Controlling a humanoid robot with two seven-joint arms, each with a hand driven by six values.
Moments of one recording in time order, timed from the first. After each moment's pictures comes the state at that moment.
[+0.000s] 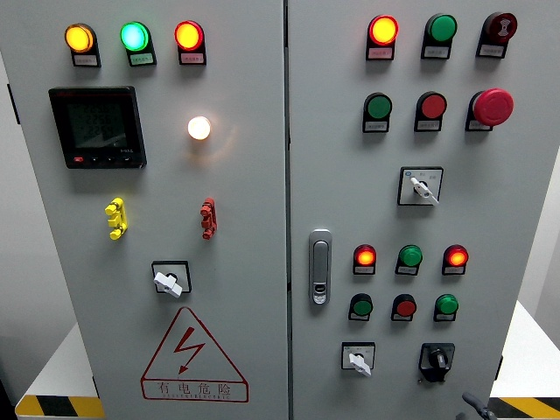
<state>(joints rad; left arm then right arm) -0.01 -0.09 0.04 -0.12 -0.07 -0.02 -0.15 0.12 0.13 1.54 1.54 -1.33 0.06 -0.22</state>
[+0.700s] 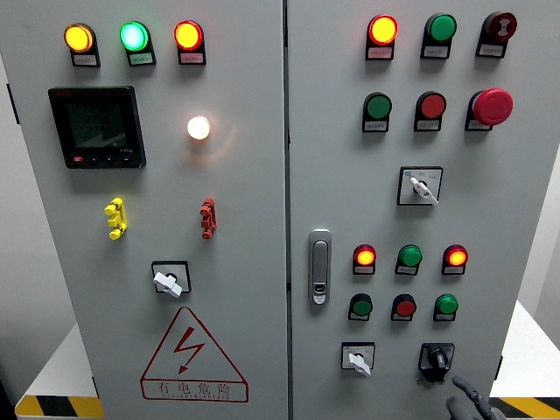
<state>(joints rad) -0.01 -0.09 0.04 -0.12 -0.07 -0.02 -0.15 0.17 0.14 1.53 1.54 -1.33 0.06 -0.25</state>
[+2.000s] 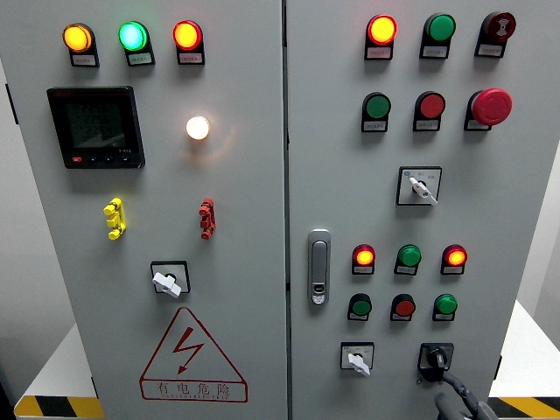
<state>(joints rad) -0.01 -0.09 0.04 -0.12 -0.07 -0.02 -0.15 0.19 0.13 1.50 1.54 -1.33 0.06 -0.27</state>
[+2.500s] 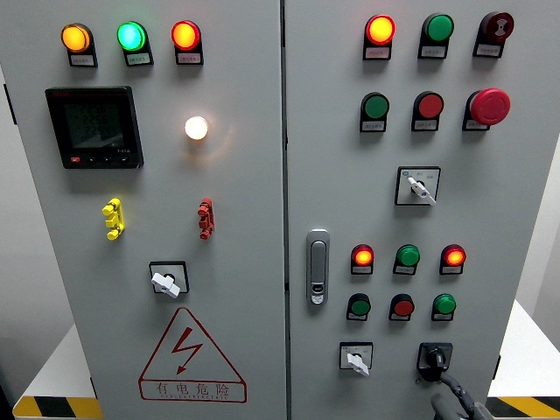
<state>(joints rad) -0.01 -0.09 0.04 -0.12 -0.07 -0.02 -0.15 0.19 0.13 1.49 1.55 -1.33 0.06 -0.27</state>
